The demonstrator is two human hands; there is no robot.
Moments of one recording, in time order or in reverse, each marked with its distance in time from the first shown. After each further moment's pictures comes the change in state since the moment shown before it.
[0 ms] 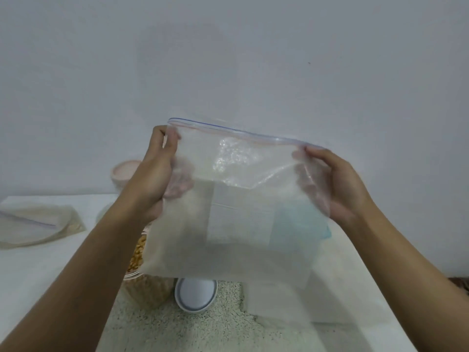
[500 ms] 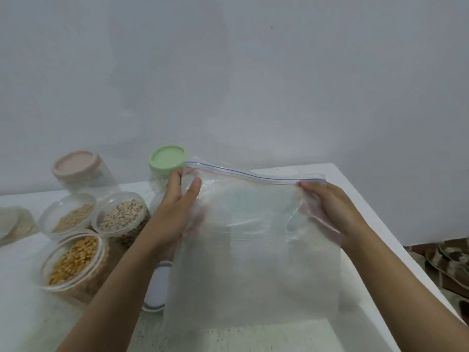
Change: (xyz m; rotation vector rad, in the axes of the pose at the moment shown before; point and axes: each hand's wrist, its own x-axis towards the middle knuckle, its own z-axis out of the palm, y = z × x) left_hand -0.022 -0.097 0.078 0.088 -0.150 -0.200; right_hand -0.018 0.035 -0.127 -0.361 0.296 0.034
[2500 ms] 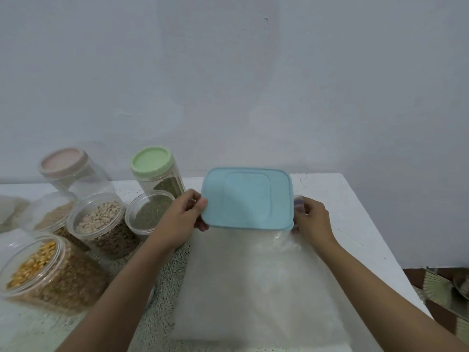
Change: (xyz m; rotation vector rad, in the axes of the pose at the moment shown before) left_hand 0.046 -0.040 0.052 0.252 0.069 -0.085; right_hand 0.089 0.060 -0.038 -0.497 0.057 -0.162
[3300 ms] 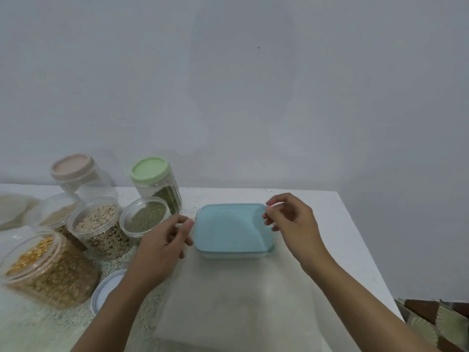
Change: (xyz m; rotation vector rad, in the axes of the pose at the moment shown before) left_hand -0.055 0.003 0.014 0.248 0.215 0.153; right_hand -0.038 -0.070 -0.024 0.231 -0.188 -0.155
